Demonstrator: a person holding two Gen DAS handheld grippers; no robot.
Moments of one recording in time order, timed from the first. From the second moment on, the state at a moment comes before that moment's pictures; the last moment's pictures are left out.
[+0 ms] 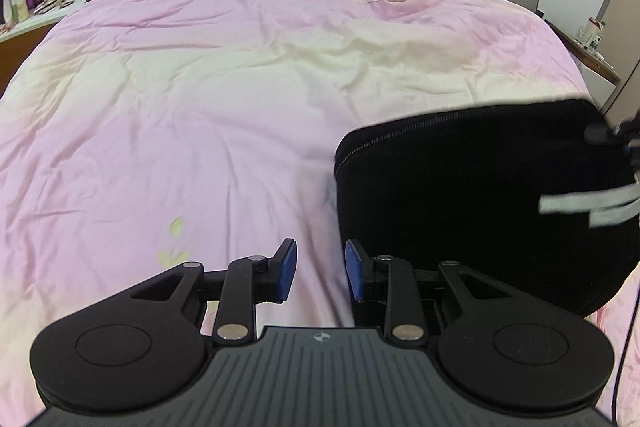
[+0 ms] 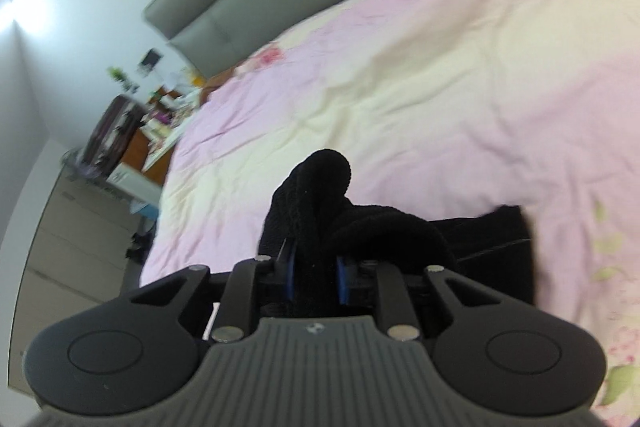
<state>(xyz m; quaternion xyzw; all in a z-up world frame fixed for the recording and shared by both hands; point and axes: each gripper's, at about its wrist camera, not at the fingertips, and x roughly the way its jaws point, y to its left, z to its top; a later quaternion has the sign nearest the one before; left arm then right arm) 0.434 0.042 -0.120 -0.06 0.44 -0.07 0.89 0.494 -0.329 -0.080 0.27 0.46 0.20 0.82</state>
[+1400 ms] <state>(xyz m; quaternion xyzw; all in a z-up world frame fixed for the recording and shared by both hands) 0.466 -0.040 -0.142 0.09 0.43 -0.13 0.89 0.457 -0.314 -0.152 0.02 0.45 0.09 0.89</state>
